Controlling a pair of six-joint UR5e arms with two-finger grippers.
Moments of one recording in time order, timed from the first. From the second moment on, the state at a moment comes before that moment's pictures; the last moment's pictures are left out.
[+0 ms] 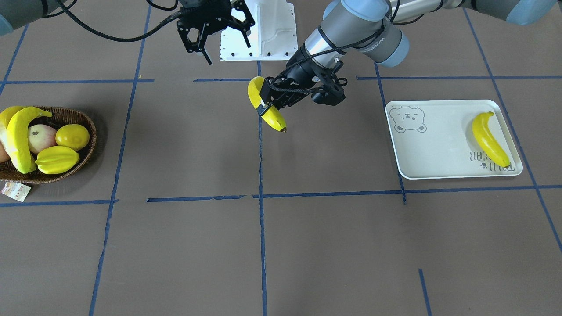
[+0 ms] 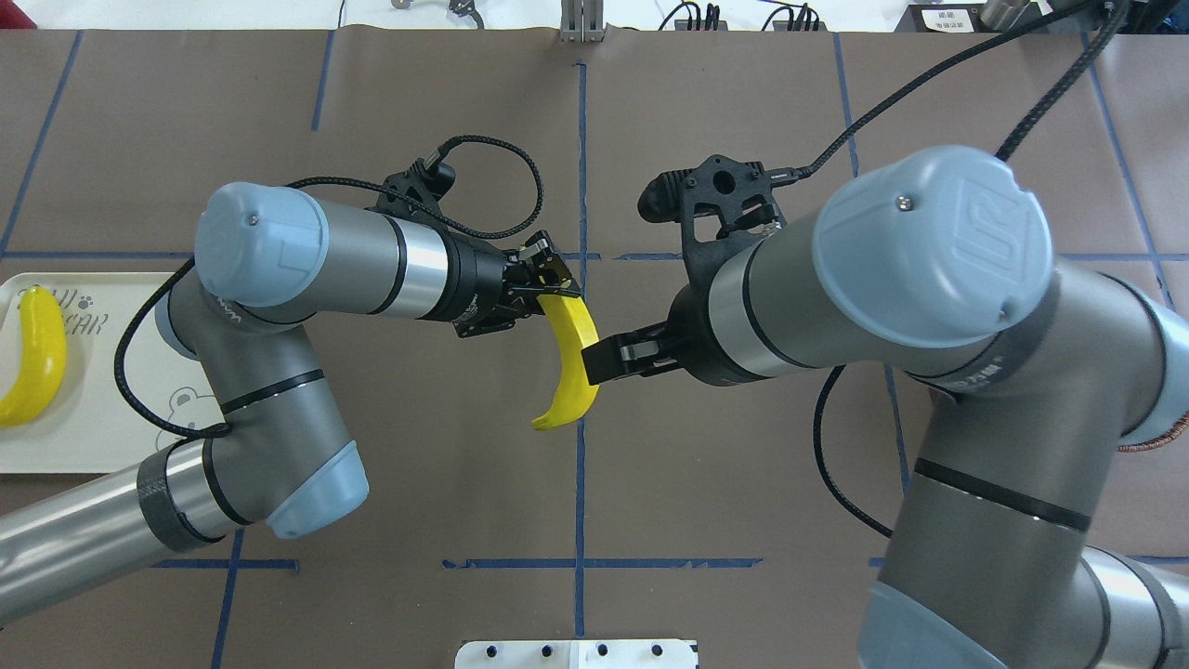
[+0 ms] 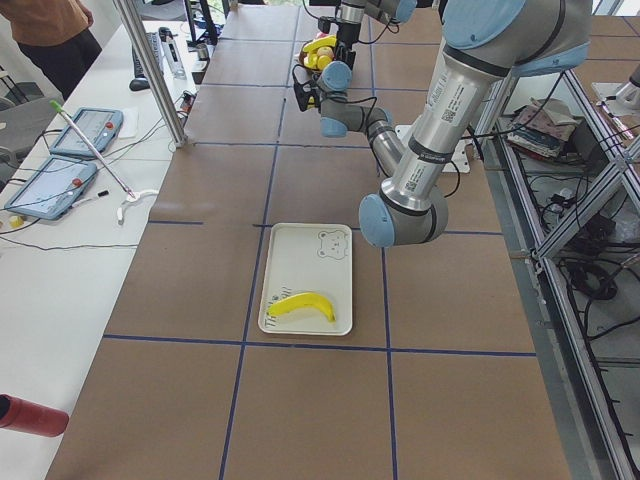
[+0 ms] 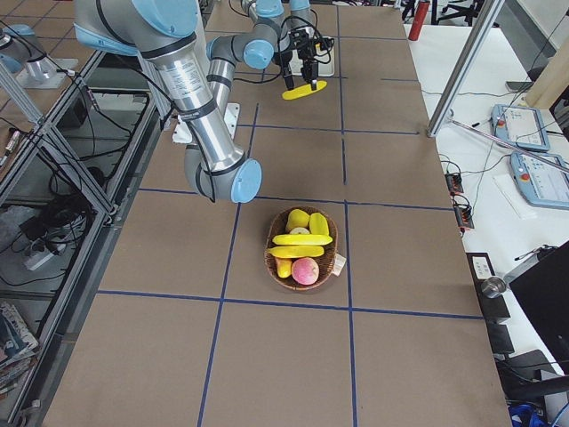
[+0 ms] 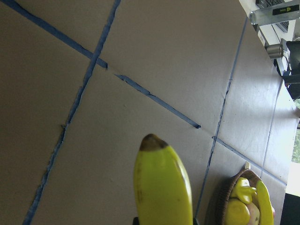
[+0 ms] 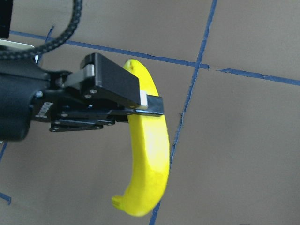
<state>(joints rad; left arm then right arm) -0.59 -2.15 -1.73 -2.21 -1.92 -1.82 0.51 -0.97 2.22 -1.76 1.83 1.03</state>
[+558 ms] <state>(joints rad) -0.70 -2.01 -1.88 -1.79 -2.00 -1.55 0.54 -1.08 2.28 -1.77 1.83 1.03</state>
